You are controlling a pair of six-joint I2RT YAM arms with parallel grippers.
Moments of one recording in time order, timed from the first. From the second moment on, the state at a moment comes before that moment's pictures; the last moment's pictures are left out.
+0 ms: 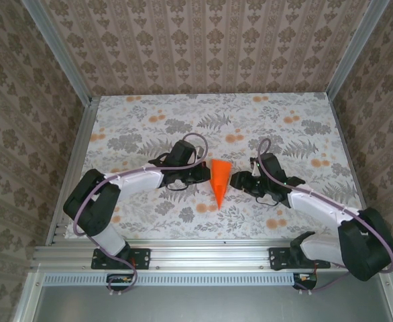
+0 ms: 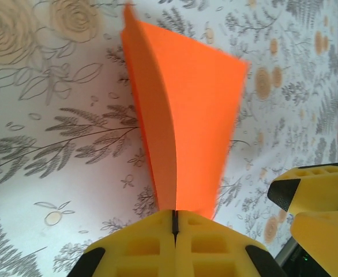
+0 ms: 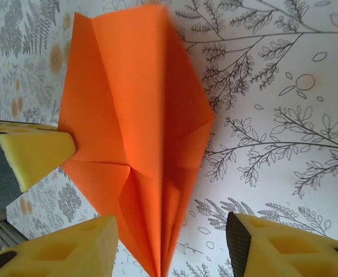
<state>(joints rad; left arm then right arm) -0.75 1.63 0.90 -0.08 0.42 -0.78 0.44 1.19 0.56 -0.20 -0.31 0.81</state>
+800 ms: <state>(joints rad) -0.75 1.73 0.84 0.13 0.47 -0.82 0.38 1.05 0.53 -0.27 -0.27 0.79</state>
